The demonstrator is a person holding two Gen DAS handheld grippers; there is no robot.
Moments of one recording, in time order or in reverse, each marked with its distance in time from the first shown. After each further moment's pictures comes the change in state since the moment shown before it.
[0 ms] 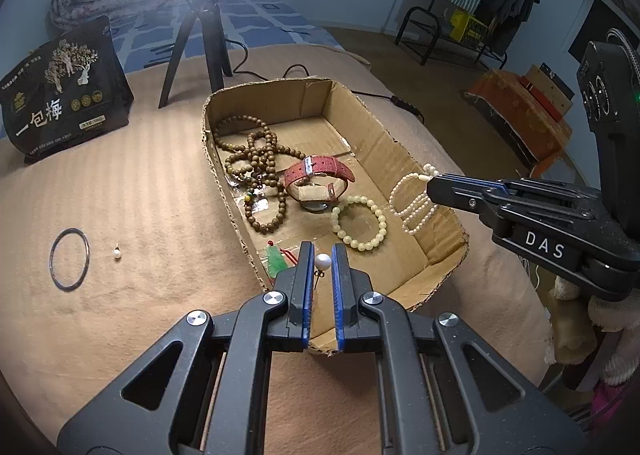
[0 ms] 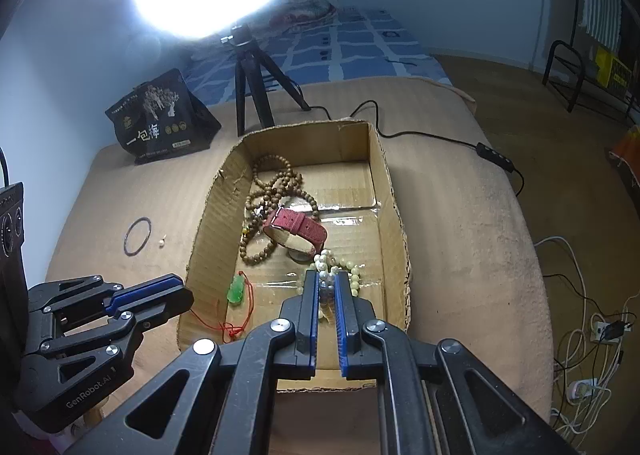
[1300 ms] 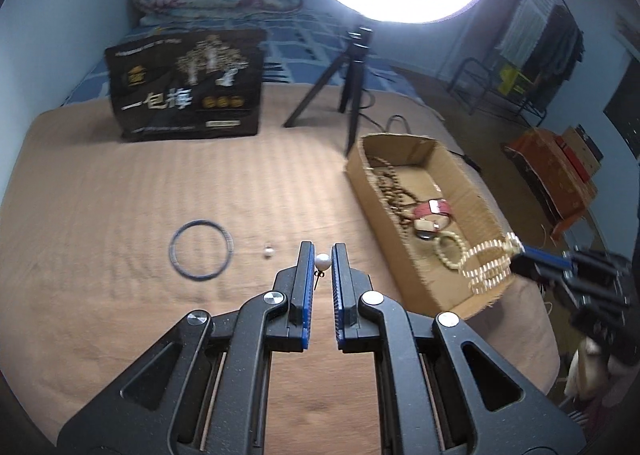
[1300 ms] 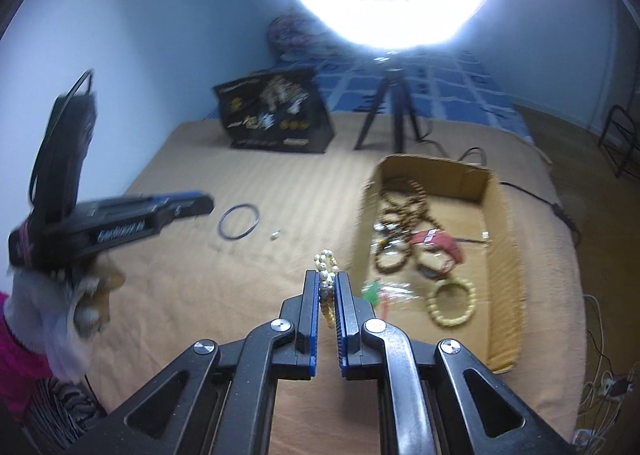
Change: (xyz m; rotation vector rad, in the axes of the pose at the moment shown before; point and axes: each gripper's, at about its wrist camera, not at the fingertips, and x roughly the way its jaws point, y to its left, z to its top) left arm -0.085 0.119 -0.009 -0.164 -0.109 0.093; right arm -0.039 0.104 -0.011 -0.187 -0.089 0.135
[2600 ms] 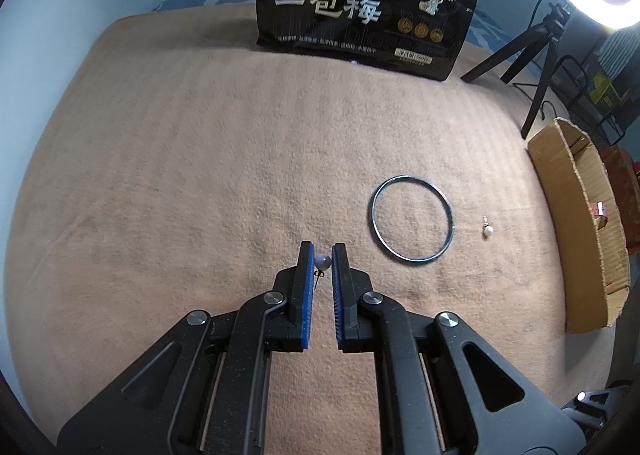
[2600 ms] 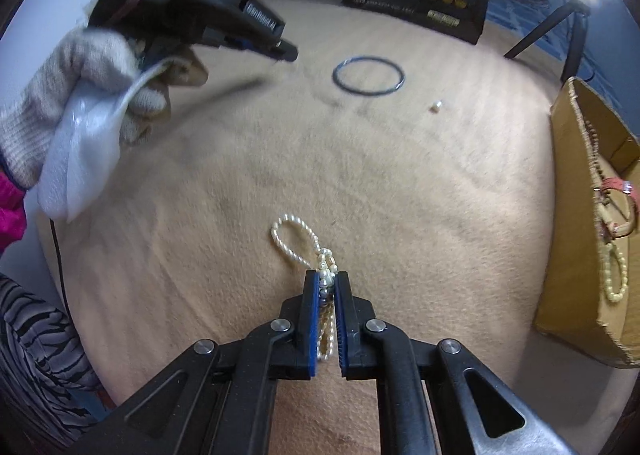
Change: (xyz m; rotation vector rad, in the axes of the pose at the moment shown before) left arm 0.052 0.167 -0.026 -0.188 0.156 0.257; right arm 0.114 0.138 -0.076 -0.271 0.319 0.123
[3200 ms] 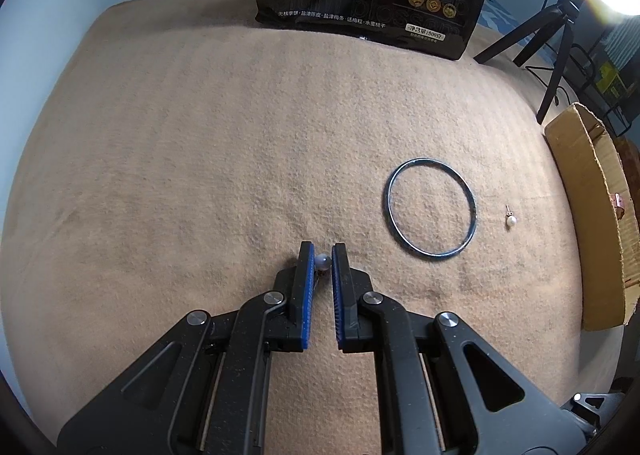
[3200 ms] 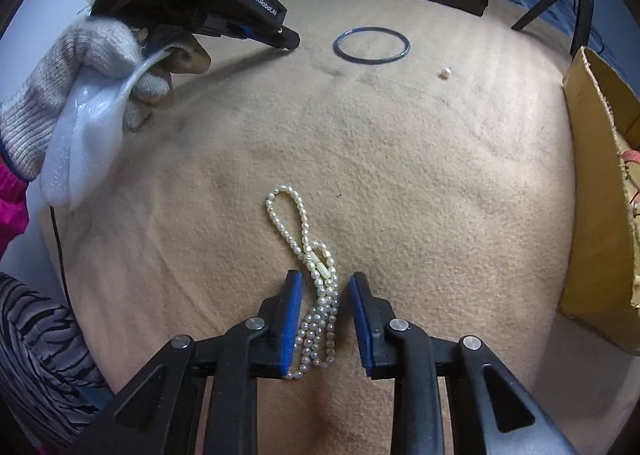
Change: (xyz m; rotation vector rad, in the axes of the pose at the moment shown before) left arm 0.029 0.003 -0.002 0.012 0.059 0.023; right arm 0.028 -0.008 -0.009 0.019 0.084 0.054
